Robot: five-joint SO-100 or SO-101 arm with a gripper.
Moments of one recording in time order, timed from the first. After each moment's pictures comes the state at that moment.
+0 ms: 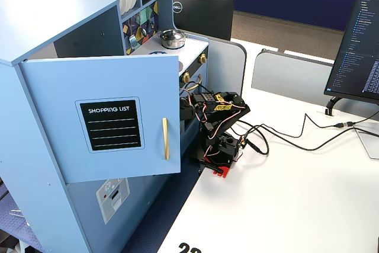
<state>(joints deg) -49.7 149.1 133.6 13.2 -88.2</state>
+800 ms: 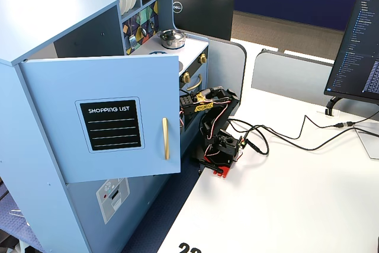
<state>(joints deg) -44.8 121.9 123.0 -9.1 -86.0</state>
